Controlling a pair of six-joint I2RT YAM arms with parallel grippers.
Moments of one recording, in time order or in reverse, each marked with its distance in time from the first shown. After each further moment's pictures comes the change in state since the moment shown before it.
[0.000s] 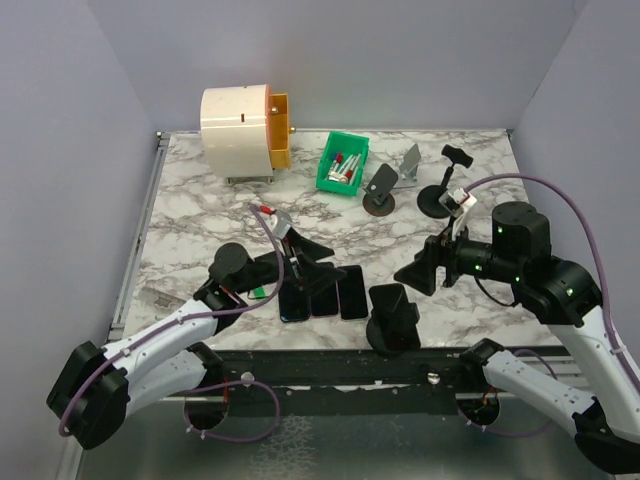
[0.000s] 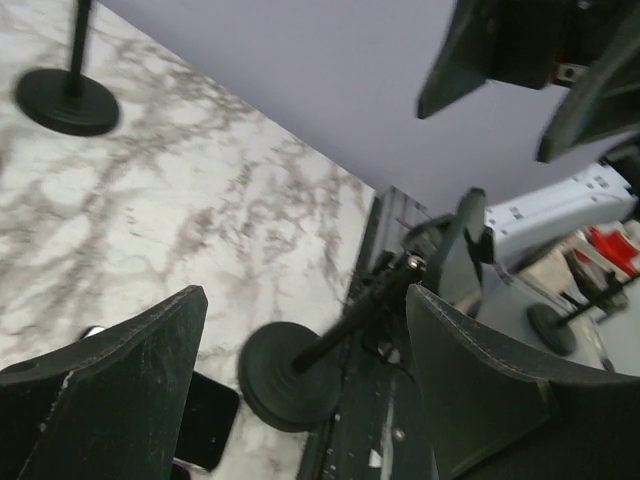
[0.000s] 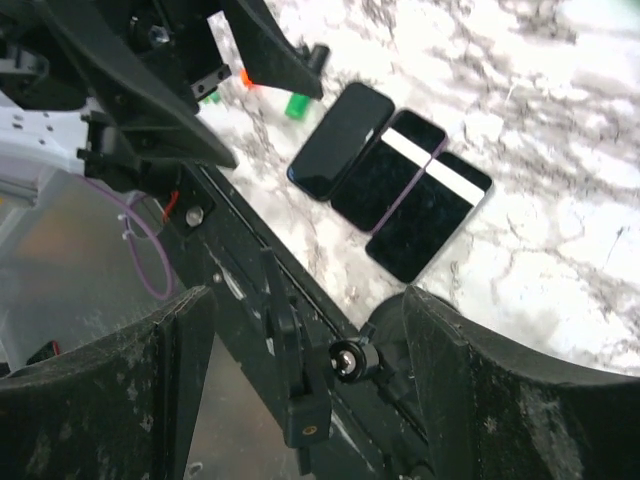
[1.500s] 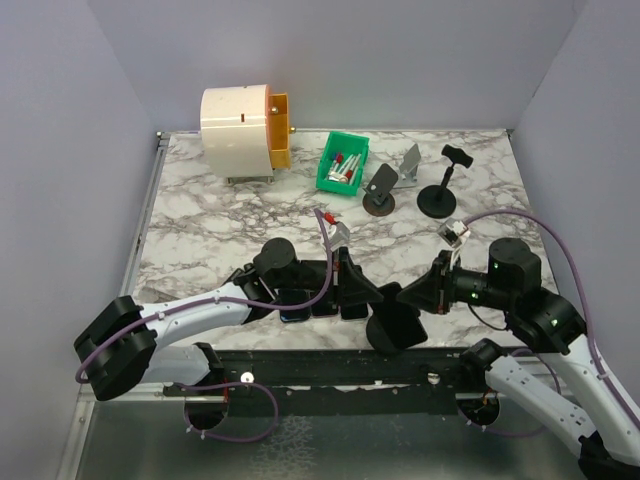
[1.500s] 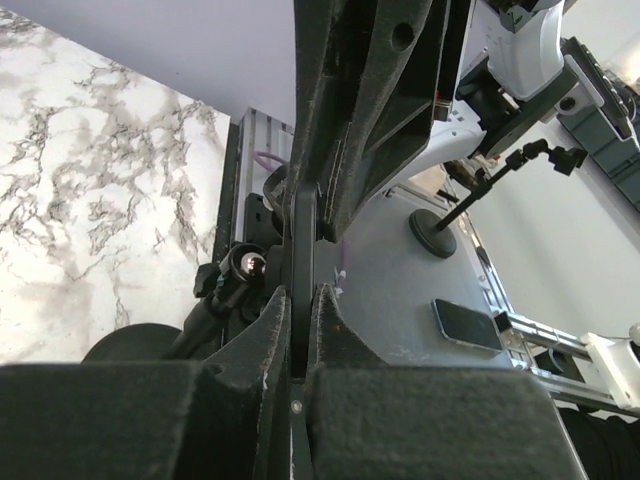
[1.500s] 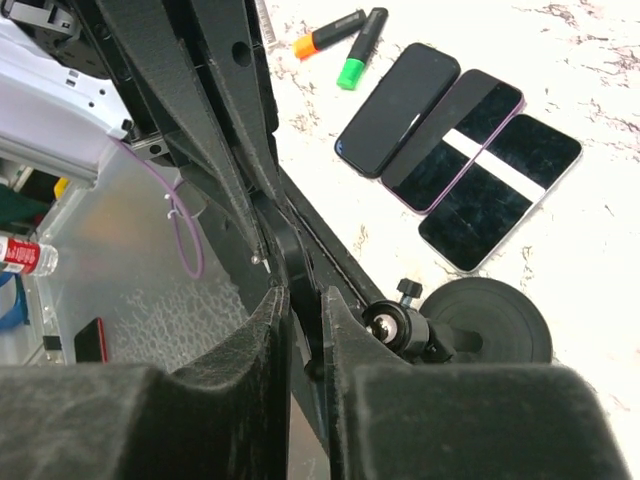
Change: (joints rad) left arm -0.290 0.301 0.199 0.048 0.152 -0.055; right arm 0.002 -0.240 -0.365 0.184 -0.104 0.138
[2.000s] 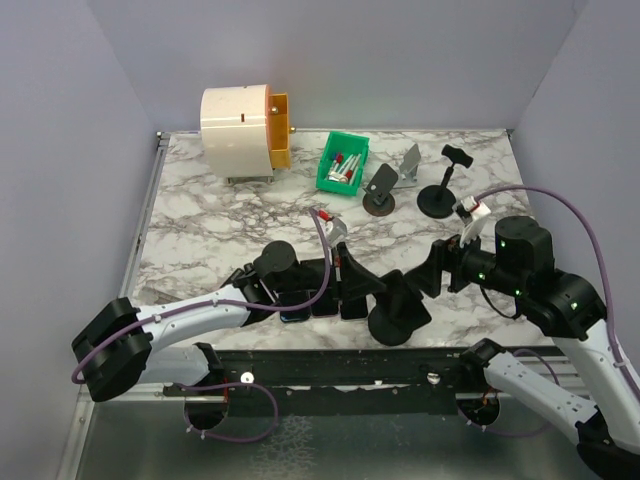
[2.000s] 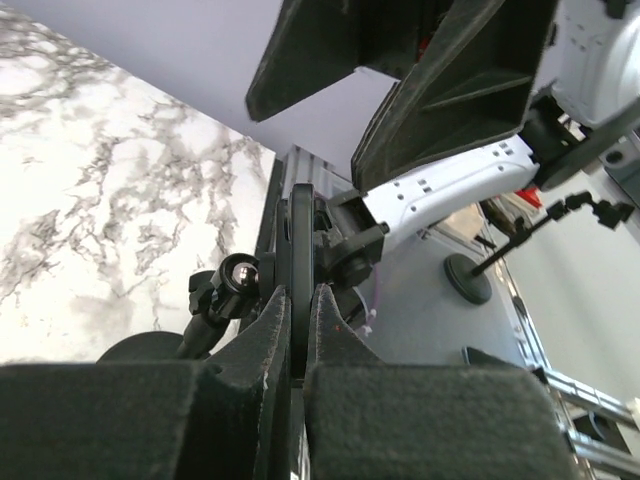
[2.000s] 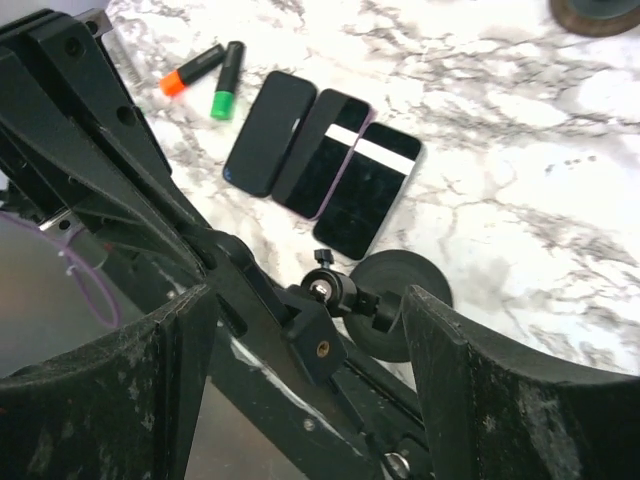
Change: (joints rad) left arm -0.024 -0.019 0.005 -0.011 -0.160 0.019; right arm 0.000 0.139 0.249 -0.219 0.260 -0.069
